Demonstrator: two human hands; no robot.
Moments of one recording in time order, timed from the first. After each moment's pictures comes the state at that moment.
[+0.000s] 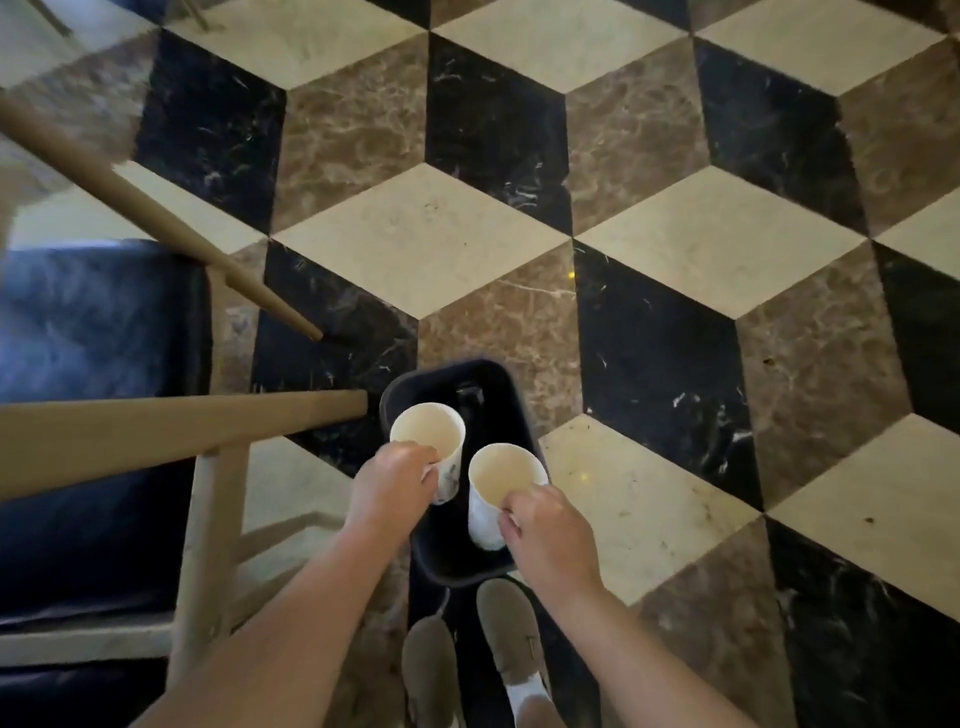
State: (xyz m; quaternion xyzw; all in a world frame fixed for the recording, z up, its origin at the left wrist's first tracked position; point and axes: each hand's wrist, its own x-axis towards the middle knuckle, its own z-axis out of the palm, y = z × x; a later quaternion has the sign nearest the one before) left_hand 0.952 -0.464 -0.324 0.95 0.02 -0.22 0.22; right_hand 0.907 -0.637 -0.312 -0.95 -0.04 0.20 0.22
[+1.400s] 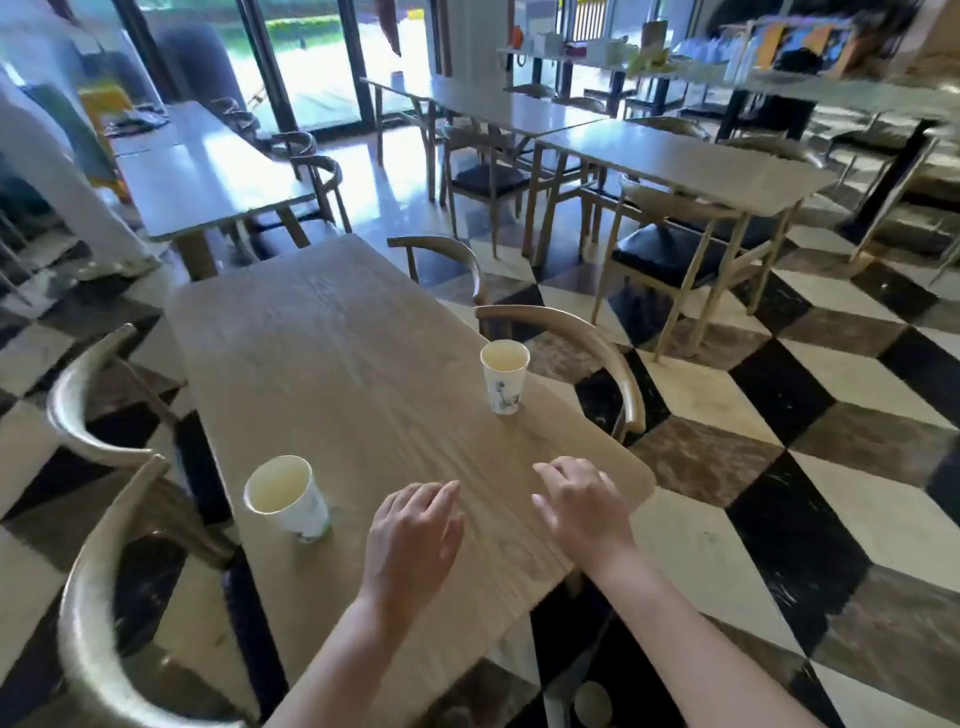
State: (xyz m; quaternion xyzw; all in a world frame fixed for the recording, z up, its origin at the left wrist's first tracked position) left_hand 0.695 -0.332 0.145 0.92 0.34 0.20 0.07; right_hand 0.878 -0.425 0.139 -0.83 -0.54 -0.02 0.16
